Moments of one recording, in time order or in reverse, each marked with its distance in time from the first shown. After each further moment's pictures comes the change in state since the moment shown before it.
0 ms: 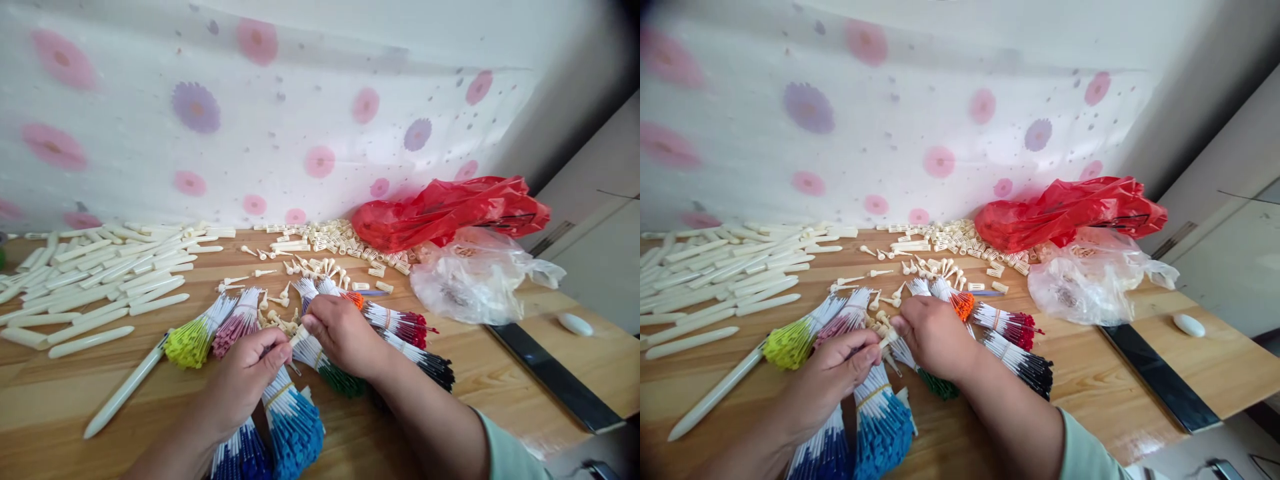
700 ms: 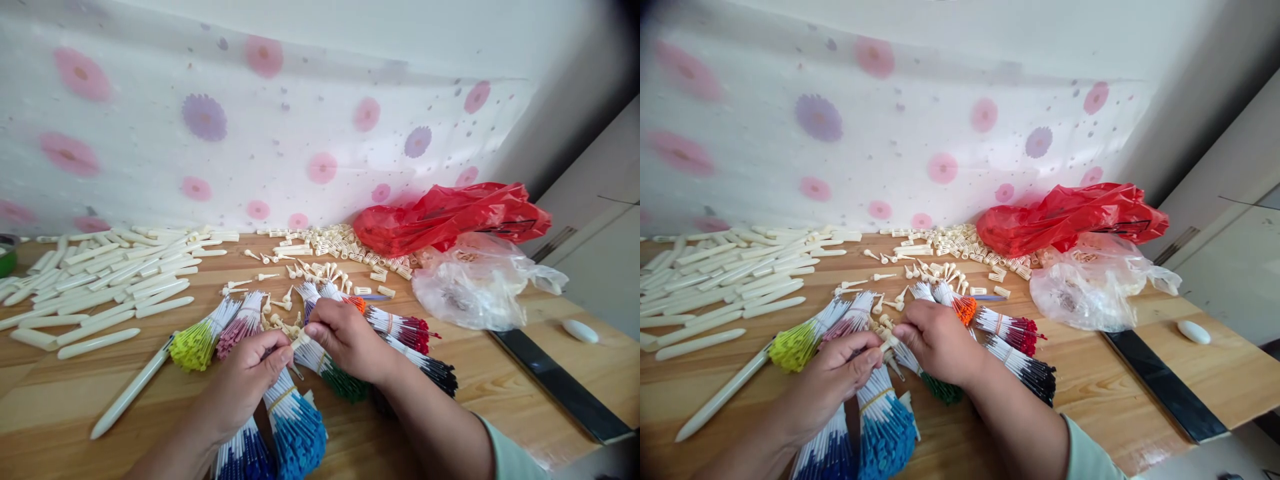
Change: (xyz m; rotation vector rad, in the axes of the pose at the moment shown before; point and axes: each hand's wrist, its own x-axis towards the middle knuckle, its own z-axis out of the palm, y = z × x) left_hand -0.001 0.001 -0.002 -0.113 -0.039 -0.052; right_hand -0.002 0.000 -0.006 0.190 -0.004 -0.016
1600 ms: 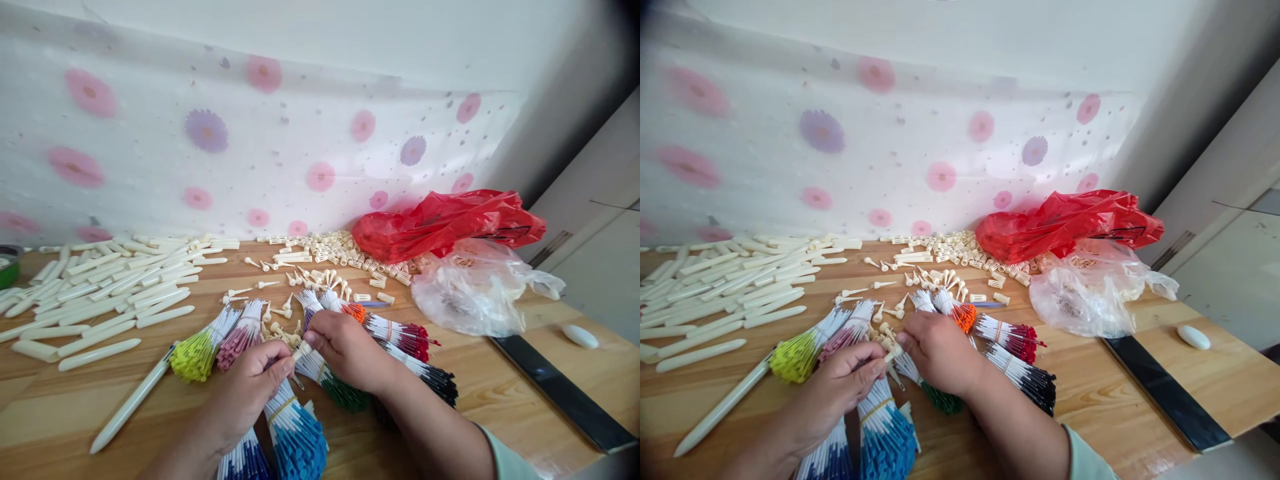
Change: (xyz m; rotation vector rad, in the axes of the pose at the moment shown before) left_hand 0.002 -0.001 0.000 0.011 -0.006 -0.030; right_hand 0.002 -0.001 0.000 -0.077 -0.063 0.062
